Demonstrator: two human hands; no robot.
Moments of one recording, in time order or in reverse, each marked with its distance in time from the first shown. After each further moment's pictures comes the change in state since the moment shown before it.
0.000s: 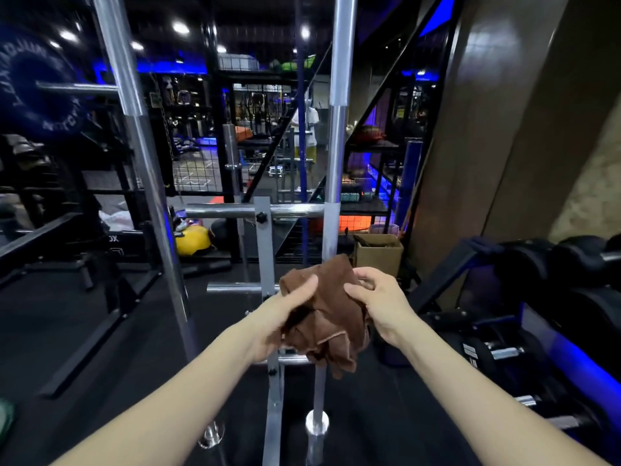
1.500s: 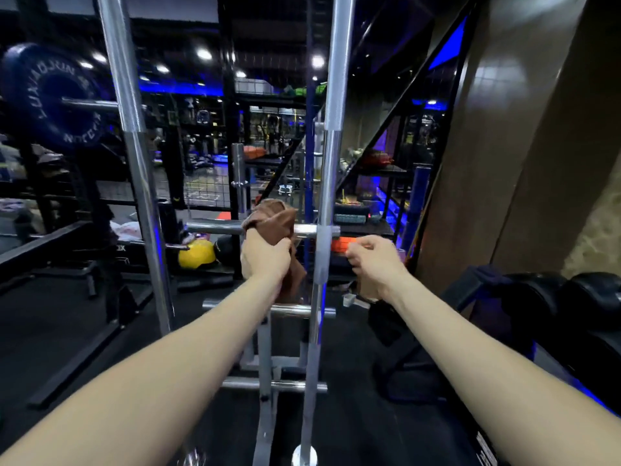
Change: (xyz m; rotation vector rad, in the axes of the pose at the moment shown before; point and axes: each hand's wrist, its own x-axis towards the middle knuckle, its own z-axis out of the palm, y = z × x) left_hand 0.074 0.085 0.011 0.231 1.034 0.473; right_hand 0.091 -0.049 -0.020 -0.177 0.097 -0.056
